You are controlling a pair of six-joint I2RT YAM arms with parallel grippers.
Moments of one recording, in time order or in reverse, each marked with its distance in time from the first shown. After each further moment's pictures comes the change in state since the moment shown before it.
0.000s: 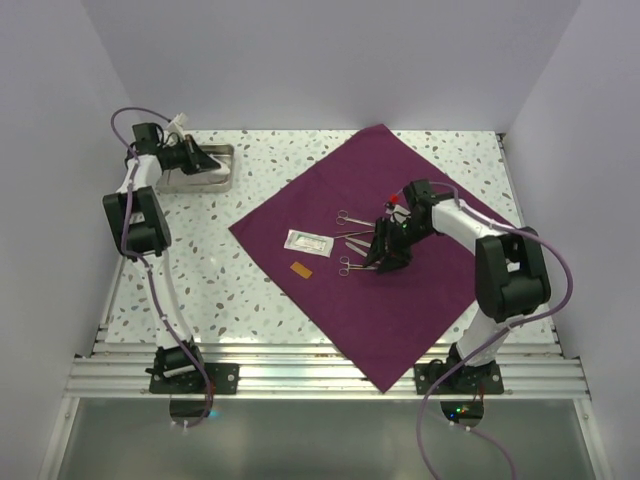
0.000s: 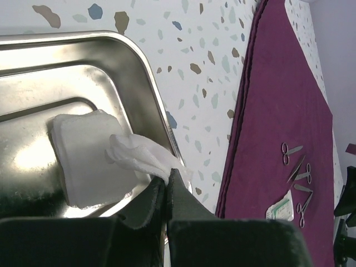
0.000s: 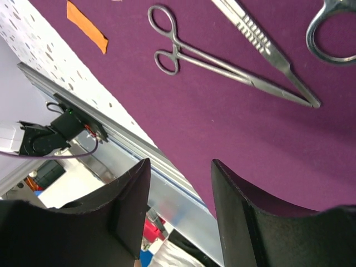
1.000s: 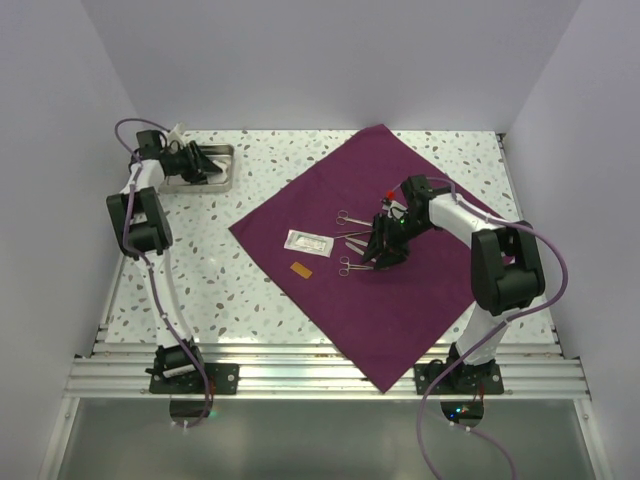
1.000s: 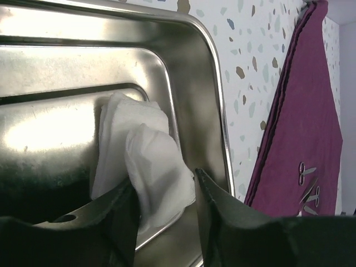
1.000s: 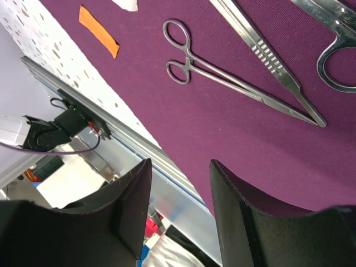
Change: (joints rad) left arm 0.005 0.093 0.042 0.003 -0.093 -0.082; right arm 0.000 0.067 0.084 -0.038 -0.026 -0.039
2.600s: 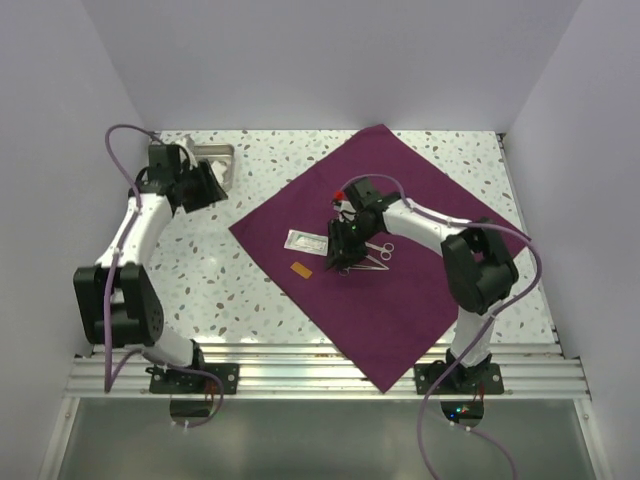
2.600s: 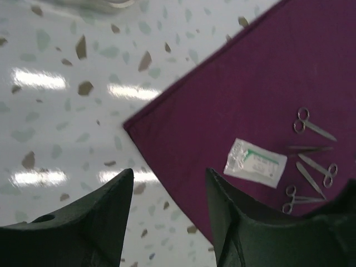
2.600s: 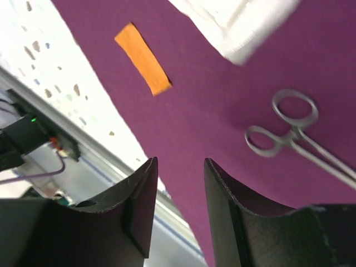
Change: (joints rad) left arm -0.200 -0.985 -0.842 -0.084 -0.666 -0.126; right arm 0.304 0.065 0.093 0.170 0.172 0.083
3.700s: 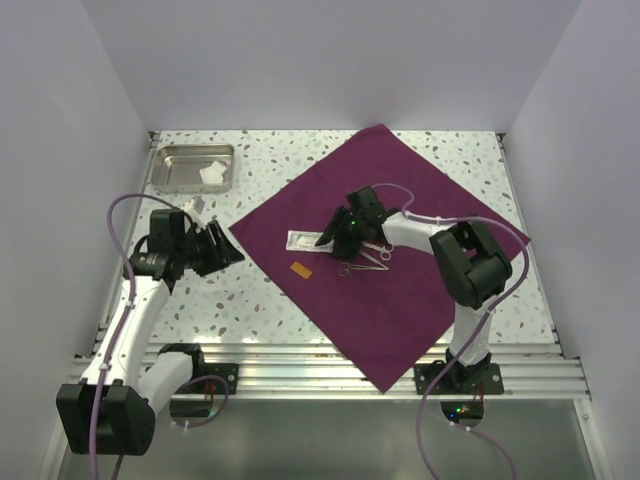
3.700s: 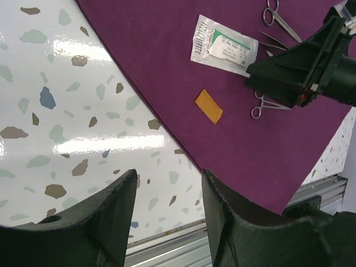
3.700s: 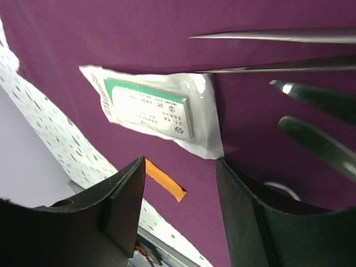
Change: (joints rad) left arm -0.097 -0.637 -0.524 -0.159 0.172 -0.138; right arm 0.009 0.066 -0.134 0.465 0.234 0.581
